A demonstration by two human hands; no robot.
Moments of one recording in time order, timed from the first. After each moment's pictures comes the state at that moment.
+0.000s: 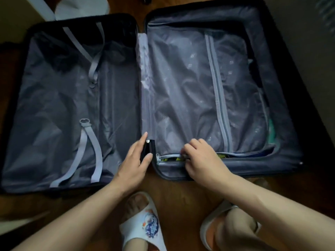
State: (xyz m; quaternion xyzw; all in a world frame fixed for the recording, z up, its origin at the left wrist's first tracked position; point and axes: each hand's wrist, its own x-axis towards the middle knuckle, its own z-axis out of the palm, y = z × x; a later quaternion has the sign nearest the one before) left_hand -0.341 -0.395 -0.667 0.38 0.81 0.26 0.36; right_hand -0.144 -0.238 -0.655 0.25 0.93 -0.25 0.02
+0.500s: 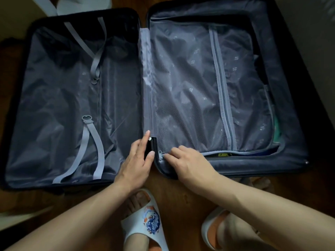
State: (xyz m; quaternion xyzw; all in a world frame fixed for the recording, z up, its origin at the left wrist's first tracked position) left_hand -0.333 -0.396 -0.668 0.39 0.84 0.21 0.32; right_hand -0.168 -0.262 -0.658 0.13 0.97 -0.21 0.01
